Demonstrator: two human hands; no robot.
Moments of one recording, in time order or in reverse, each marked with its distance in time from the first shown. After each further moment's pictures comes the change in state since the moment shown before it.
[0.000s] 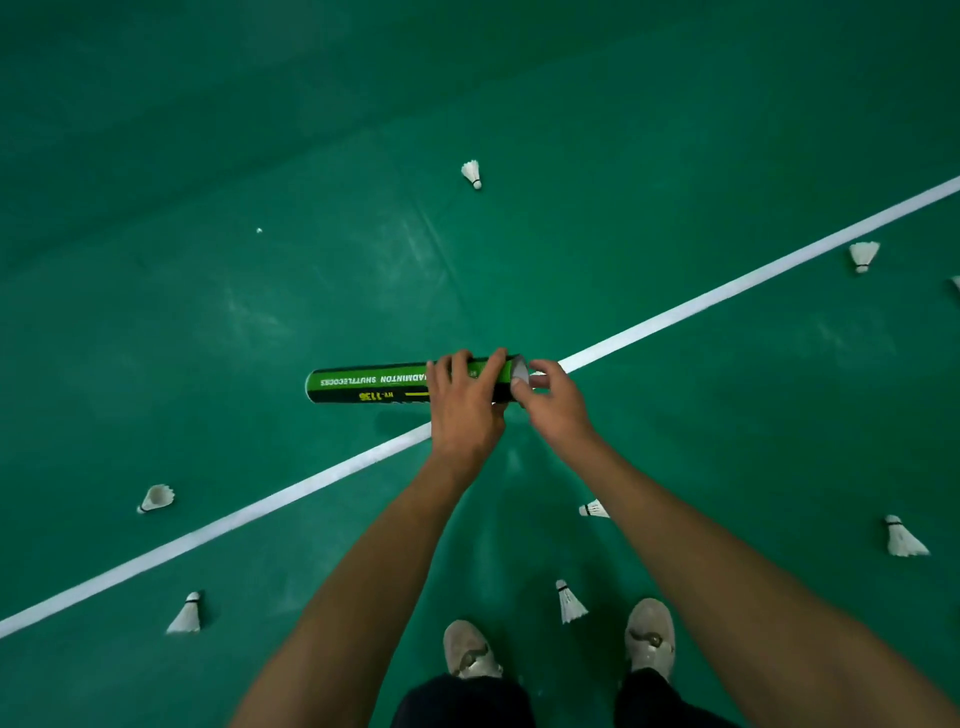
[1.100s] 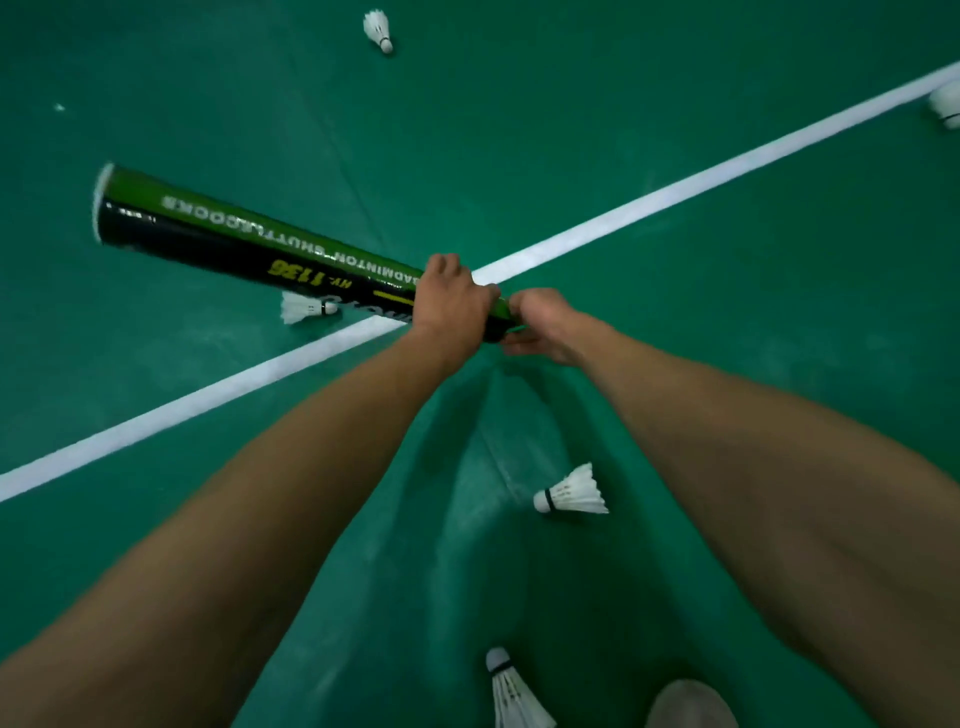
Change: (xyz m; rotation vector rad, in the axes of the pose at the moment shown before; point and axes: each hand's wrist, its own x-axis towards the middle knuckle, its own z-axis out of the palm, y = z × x) left_hand 0.058 0.011 0.426 0.803 -0.245 0.279; right_hand 0.304 0.357 -0.006 0.107 -0.173 0.133
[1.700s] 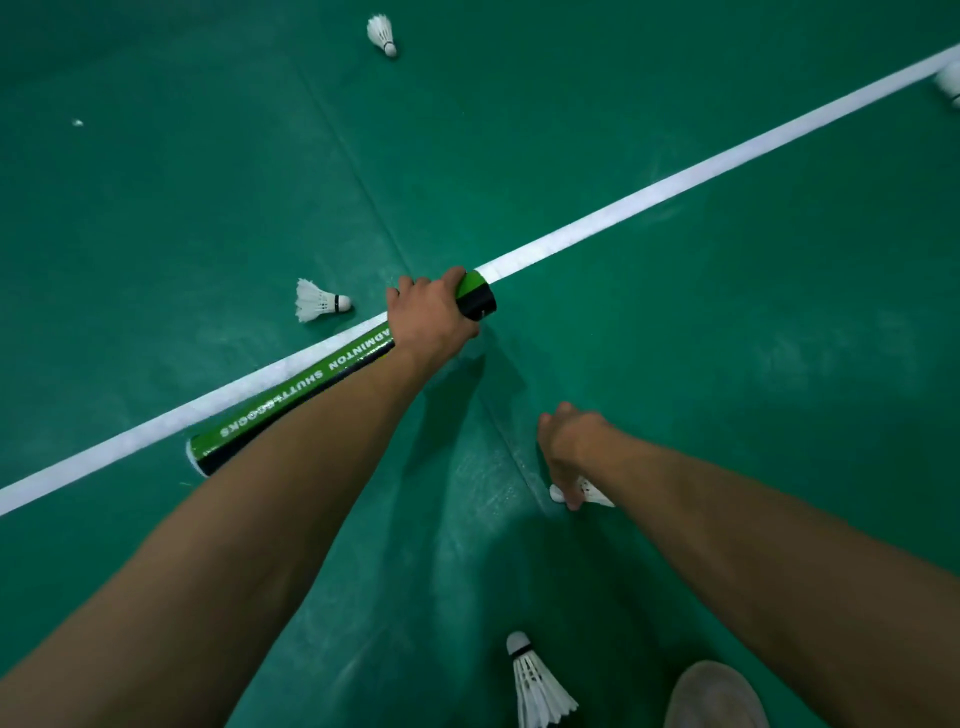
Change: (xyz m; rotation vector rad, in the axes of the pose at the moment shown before) left_hand -0.019 -0.014 0.051 -0.693 0.103 -0.307; right_hand -0.058 0.113 0.019 -1.785 -0.232 0.113
